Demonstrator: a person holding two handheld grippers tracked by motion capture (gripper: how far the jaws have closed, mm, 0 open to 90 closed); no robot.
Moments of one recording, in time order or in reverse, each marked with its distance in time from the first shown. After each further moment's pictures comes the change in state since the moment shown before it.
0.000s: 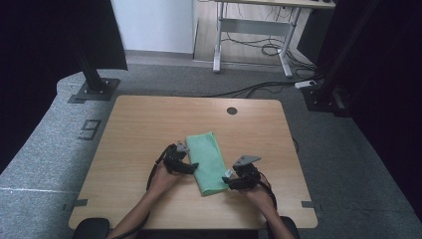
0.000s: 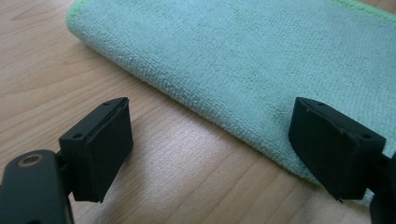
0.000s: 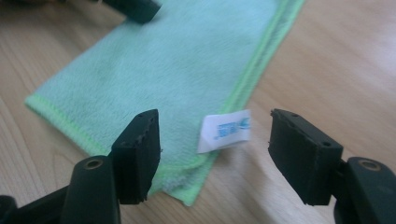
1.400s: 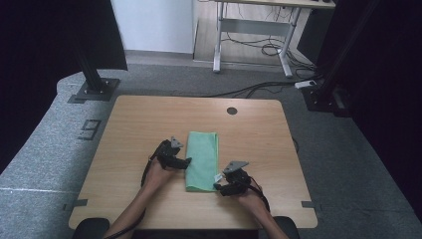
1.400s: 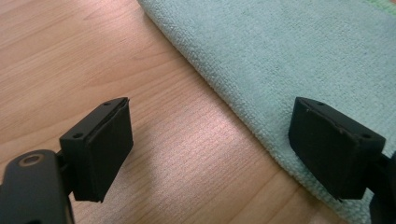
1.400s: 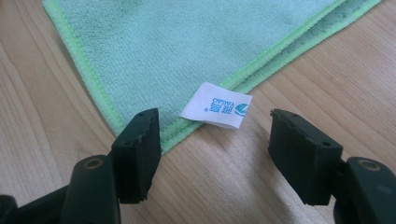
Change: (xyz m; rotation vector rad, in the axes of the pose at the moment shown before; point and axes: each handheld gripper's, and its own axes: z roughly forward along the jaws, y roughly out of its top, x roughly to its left) left arm 0.022 -0.001 -0.006 0.005 0.085 0.015; right arm 0.022 -0.001 0.019 0.016 0.047 -0.067
